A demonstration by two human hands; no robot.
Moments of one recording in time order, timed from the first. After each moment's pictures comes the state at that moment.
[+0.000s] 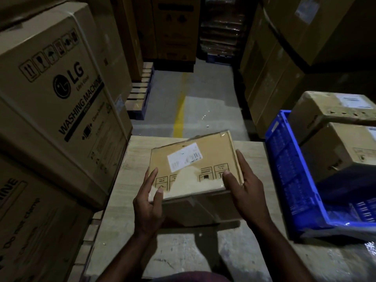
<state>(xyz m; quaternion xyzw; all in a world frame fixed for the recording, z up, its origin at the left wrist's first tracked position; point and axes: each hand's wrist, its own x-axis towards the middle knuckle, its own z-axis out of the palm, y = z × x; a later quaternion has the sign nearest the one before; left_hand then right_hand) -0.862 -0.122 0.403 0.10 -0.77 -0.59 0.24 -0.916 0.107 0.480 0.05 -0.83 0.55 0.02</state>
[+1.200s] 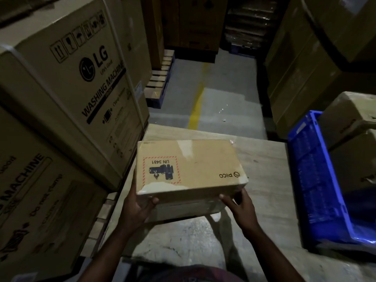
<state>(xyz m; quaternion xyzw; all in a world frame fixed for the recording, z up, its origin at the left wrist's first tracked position) -0.819 -0.205 0.355 0.22 -0.76 -0.61 0.08 -0.920 0.106 0.329 -0.03 -0.76 0.64 -0.14</state>
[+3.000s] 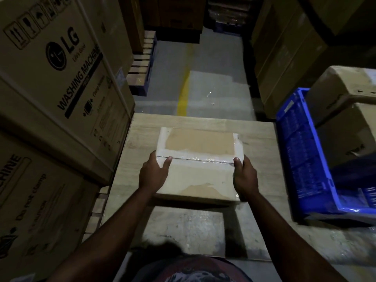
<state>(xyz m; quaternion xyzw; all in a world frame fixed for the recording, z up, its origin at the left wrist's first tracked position) -0.931 -0.169 0.320 0.25 -0.90 -0.36 0.03 -0.975 0.120 0.319 -0.12 -0.89 0.44 -0.02</state>
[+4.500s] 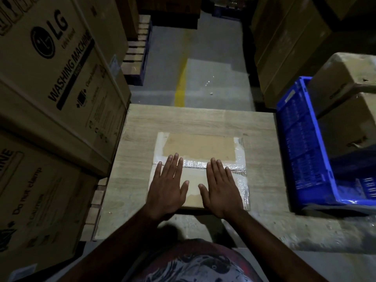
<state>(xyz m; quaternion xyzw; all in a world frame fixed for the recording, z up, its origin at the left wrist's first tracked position) -0.873 -0.122 0.310 -0.04 -1.00 -0.09 -0.01 -0.901 0.084 0.305 0.22 -0.97 0.10 -0.05</state>
